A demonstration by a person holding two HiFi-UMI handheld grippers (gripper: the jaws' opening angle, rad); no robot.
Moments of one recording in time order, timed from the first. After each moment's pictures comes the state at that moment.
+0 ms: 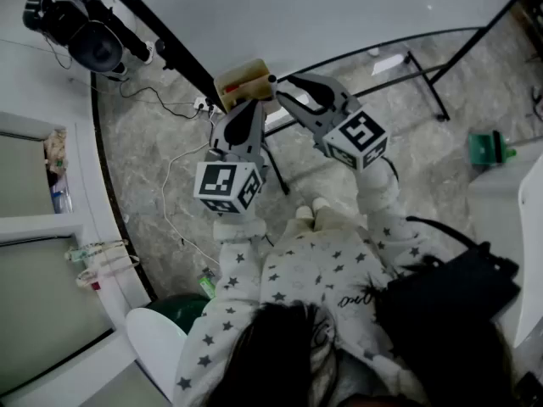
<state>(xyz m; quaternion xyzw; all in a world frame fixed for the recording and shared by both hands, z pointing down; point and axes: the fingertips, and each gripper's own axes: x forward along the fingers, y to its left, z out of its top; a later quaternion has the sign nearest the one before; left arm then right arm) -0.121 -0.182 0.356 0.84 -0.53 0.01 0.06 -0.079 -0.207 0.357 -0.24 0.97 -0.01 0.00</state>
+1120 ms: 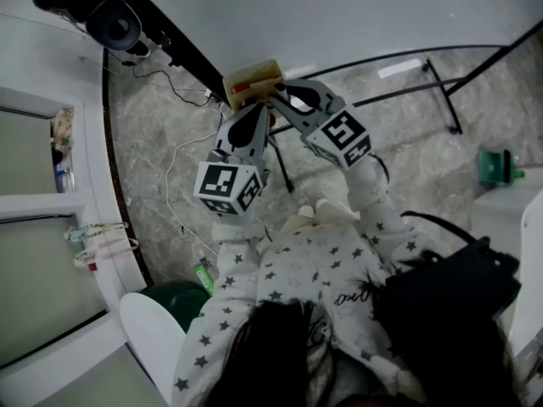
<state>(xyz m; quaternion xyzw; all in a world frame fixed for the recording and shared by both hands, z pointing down) -0.122 -0.155 0.358 0.84 -0.54 0.02 0.06 -0.115 -0.189 0.378 -0.20 0.98 0.01 -0.04</state>
